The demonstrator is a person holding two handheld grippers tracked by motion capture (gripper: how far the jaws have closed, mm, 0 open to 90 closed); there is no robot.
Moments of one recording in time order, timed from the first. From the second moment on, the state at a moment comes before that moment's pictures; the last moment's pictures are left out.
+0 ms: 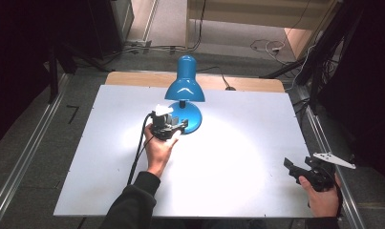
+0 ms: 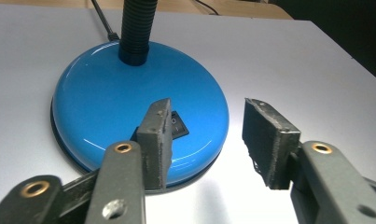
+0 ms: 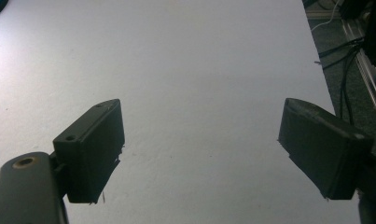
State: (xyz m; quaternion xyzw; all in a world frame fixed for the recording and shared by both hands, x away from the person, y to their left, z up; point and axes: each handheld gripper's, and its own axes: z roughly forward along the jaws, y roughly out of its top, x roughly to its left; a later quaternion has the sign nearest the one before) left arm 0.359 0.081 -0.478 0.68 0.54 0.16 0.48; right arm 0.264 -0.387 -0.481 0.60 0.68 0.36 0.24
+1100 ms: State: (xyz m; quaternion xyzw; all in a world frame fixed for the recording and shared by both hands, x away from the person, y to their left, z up) left arm 0.330 0.111 -0.477 0.67 0.53 0.16 0.49; right arm 0.263 -0.385 -0.481 0.60 0.68 0.35 0.23
